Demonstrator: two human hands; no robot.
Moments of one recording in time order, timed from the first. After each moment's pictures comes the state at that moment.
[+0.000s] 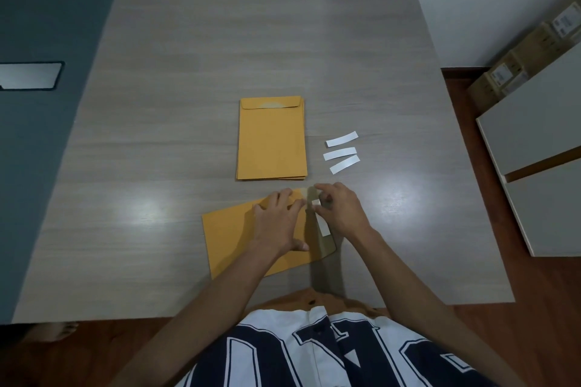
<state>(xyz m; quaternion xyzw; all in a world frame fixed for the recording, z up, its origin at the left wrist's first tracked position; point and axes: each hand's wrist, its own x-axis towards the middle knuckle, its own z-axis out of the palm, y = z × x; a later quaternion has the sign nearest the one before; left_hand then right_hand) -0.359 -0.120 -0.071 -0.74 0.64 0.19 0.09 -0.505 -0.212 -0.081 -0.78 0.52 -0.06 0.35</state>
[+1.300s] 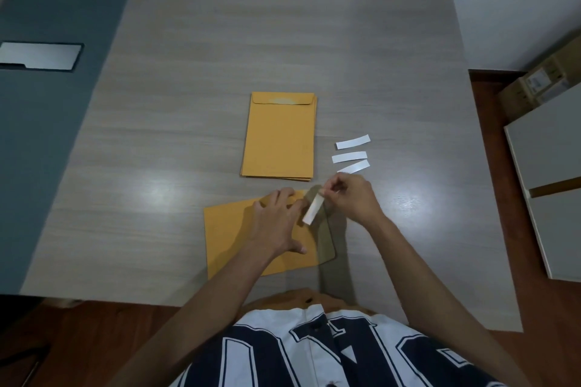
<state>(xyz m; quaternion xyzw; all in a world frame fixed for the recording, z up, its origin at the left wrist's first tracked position) -0.356 -0.123 -0.073 -0.76 0.62 0.18 0.07 -0.502 -0.252 -0.054 -0.69 0.52 -0.10 0.50</state>
